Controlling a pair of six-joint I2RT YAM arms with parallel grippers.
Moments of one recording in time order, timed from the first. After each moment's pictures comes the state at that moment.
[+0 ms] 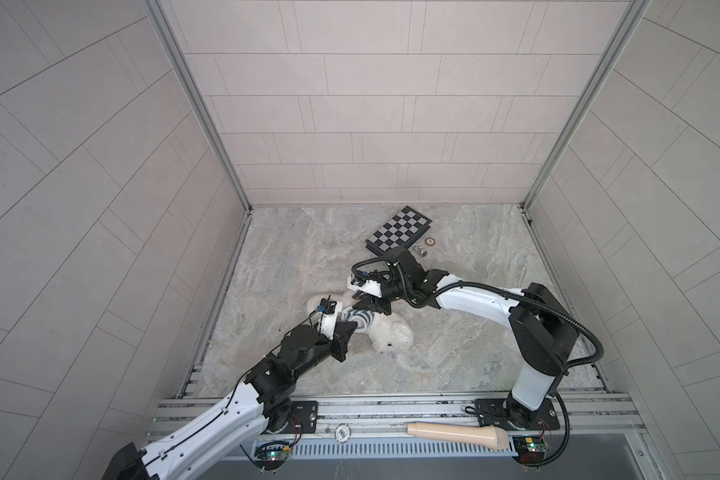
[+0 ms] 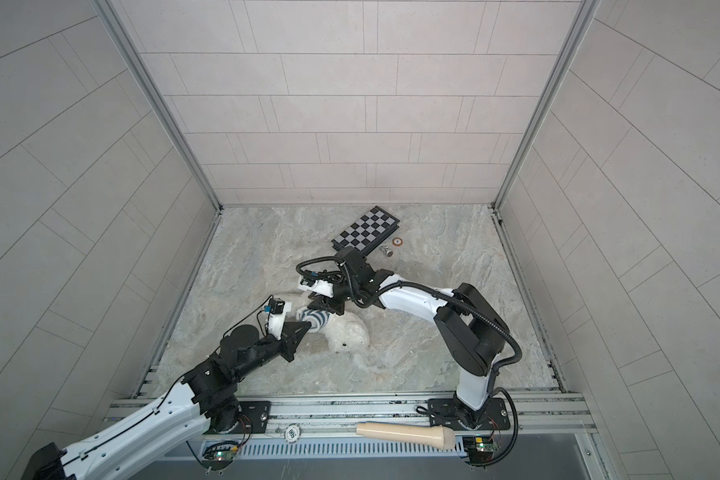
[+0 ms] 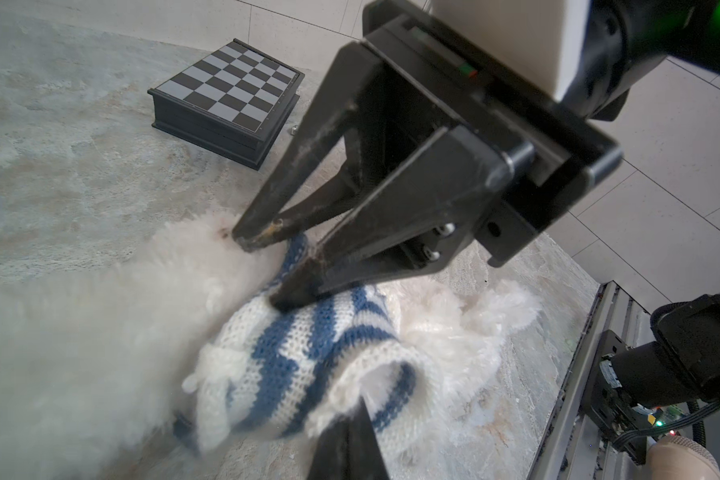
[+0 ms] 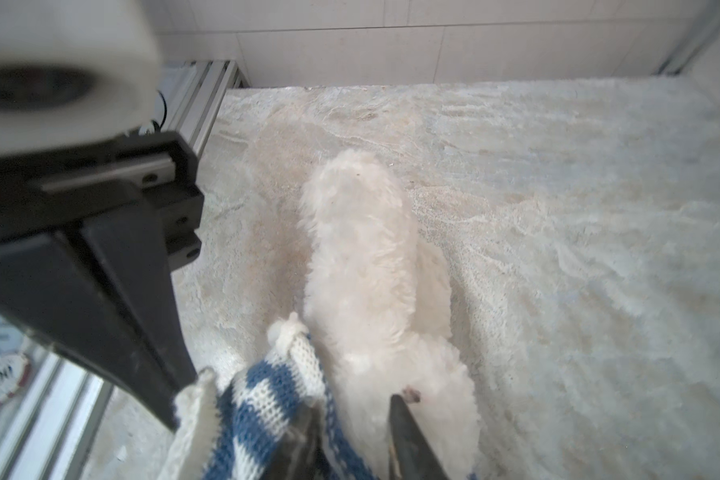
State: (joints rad) left arm -0.75 0.53 0.14 0.05 0.05 -0.39; right arm 0.76 1.77 1.19 -0.11 -0.63 -0.48
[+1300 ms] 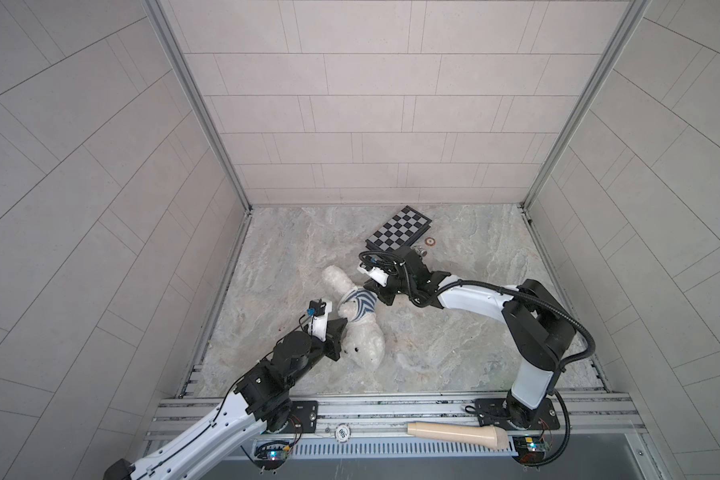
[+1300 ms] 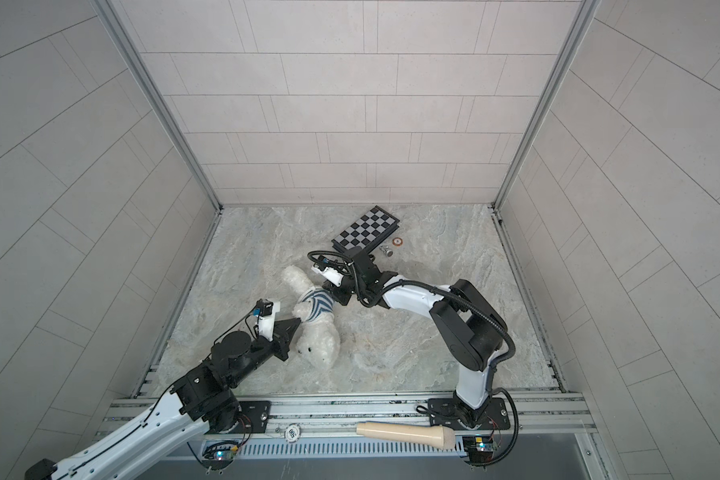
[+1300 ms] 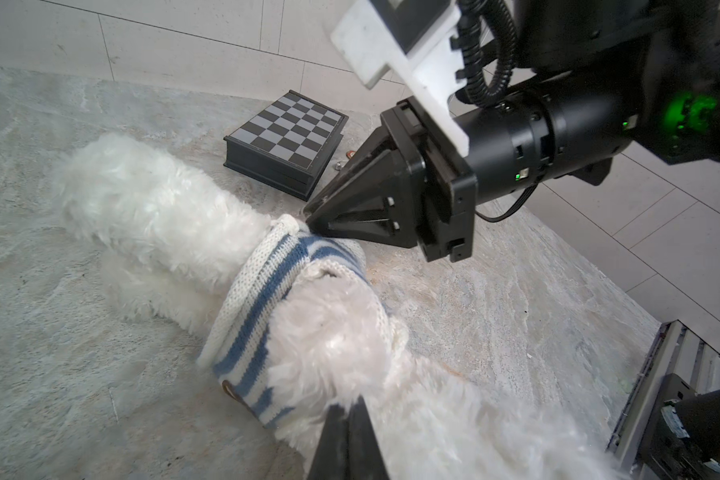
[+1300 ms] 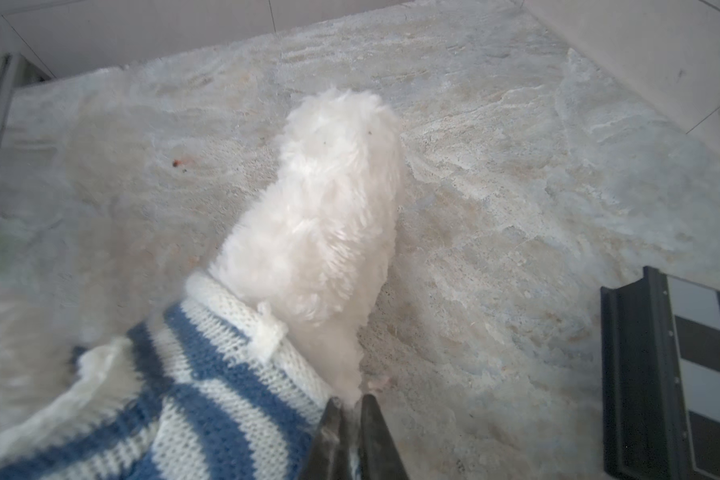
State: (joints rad) left arm -0.80 0.36 0.15 -0.09 -0.13 -0.38; right arm 0.71 1.76 1.08 0.08 -0.36 -0.26
